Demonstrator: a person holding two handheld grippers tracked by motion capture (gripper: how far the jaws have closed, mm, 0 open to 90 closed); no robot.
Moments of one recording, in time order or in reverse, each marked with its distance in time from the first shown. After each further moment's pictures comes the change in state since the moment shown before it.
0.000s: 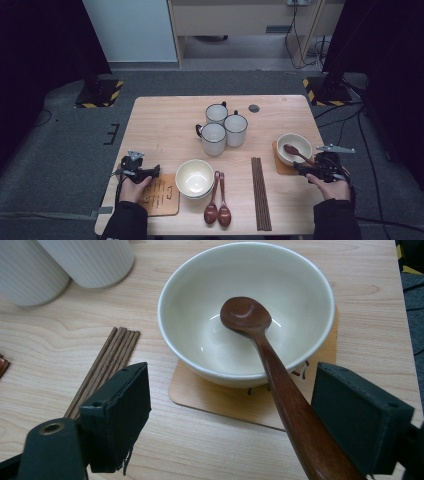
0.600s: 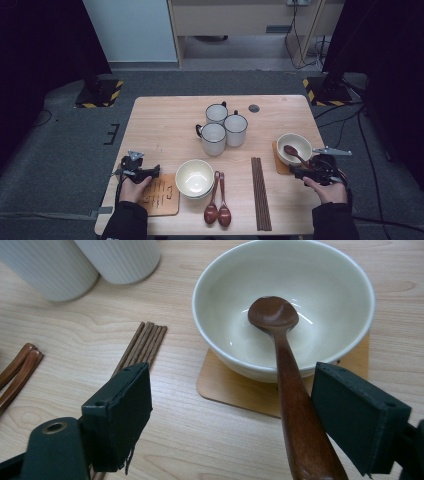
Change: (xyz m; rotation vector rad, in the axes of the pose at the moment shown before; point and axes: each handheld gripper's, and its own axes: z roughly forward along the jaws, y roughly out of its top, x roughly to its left) left arm 0.000 0.000 0.000 0.000 0.000 0.000; right arm 0.014 -0.004 -0.002 0.002 0.055 0.001
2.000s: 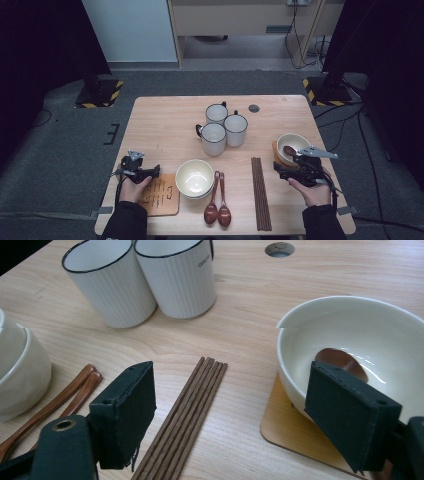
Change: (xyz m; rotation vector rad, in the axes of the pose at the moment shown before) left arm 0.000 0.000 0.000 0.000 0.000 0.000; right arm 0.048 0.006 0.001 -0.134 0.067 -0.089
